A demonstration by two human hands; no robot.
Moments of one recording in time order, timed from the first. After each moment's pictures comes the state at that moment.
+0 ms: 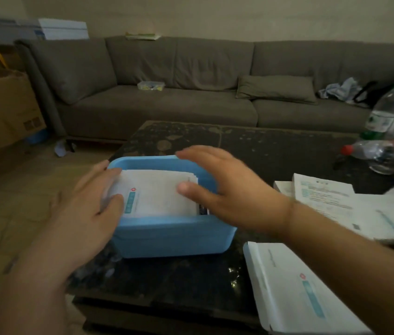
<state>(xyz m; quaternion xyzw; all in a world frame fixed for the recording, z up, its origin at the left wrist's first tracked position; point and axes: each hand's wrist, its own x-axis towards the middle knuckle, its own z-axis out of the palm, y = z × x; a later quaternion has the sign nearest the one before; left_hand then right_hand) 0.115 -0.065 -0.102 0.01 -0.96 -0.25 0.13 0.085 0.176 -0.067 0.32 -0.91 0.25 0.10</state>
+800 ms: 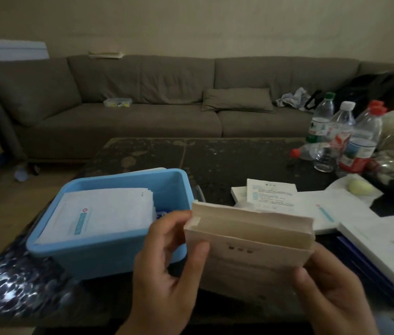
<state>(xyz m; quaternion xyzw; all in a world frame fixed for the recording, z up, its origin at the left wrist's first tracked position) 0.168 0.103 -0.135 -0.25 -0.69 -0.61 0.30 0.220 0.303 -0.134 0.14 -0.70 0.66 0.22</state>
